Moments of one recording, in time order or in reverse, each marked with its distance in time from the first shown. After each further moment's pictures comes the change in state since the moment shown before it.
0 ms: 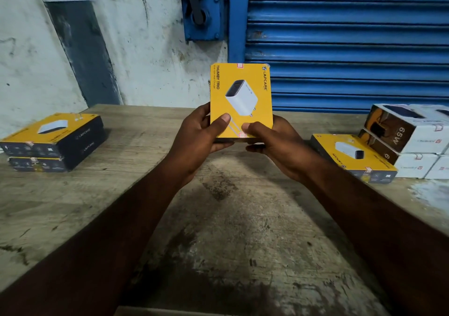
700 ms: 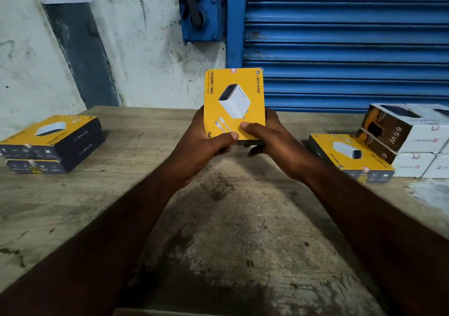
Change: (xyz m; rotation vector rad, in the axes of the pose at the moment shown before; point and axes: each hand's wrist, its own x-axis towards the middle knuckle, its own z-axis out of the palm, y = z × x) left_hand 0.000 -0.010 0.000 0.084 -0.098 0.016; right_hand 0.002 0.001 -0.004 -0.080 -0.002 0.020
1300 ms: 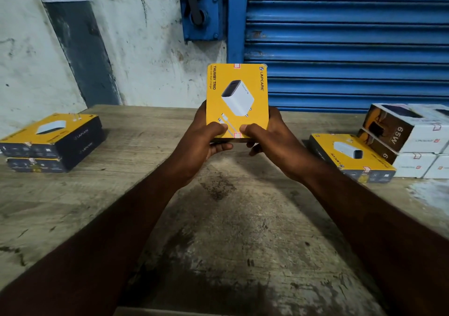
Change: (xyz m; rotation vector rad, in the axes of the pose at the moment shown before) left_hand 0.002 0.000 0.001 -0.120 -0.009 -0.009; right_hand 0.000 0.002 0.004 -0.070 0.067 -0.060
